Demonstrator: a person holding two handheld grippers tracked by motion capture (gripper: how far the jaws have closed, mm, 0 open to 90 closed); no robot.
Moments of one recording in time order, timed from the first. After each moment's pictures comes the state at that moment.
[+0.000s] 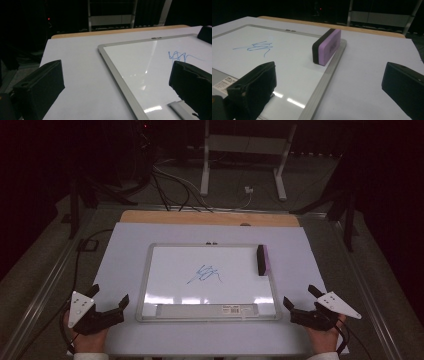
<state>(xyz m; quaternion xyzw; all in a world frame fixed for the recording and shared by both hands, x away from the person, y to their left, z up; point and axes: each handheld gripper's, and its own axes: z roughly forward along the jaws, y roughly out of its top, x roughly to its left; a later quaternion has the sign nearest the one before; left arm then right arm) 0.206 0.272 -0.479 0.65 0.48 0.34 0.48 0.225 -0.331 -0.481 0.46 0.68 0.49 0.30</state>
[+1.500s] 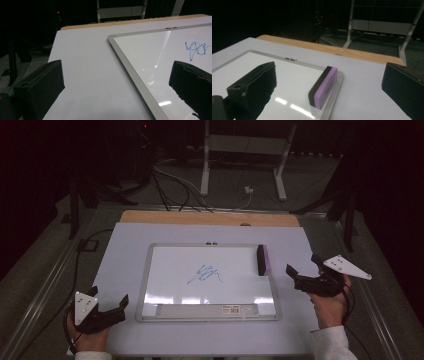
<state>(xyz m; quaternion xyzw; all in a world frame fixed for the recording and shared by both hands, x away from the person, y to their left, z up) 0.211 0.271 -0.491 0.65 0.51 0.35 0.44 0.283 -0.323 -0.400 0.45 0.68 0.50 0.29</state>
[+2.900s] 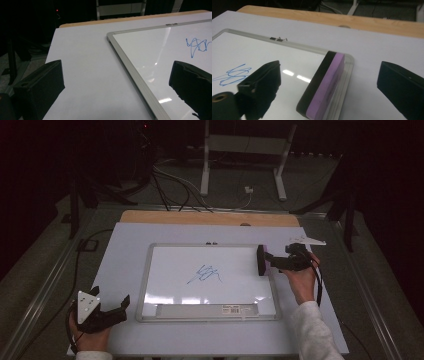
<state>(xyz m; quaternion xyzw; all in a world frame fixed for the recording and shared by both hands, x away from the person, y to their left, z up) 0.213 0.270 -0.493 0.66 0.50 0.35 0.43 0.380 -0.292 -0.445 0.52 0.72 0.42 0.20</state>
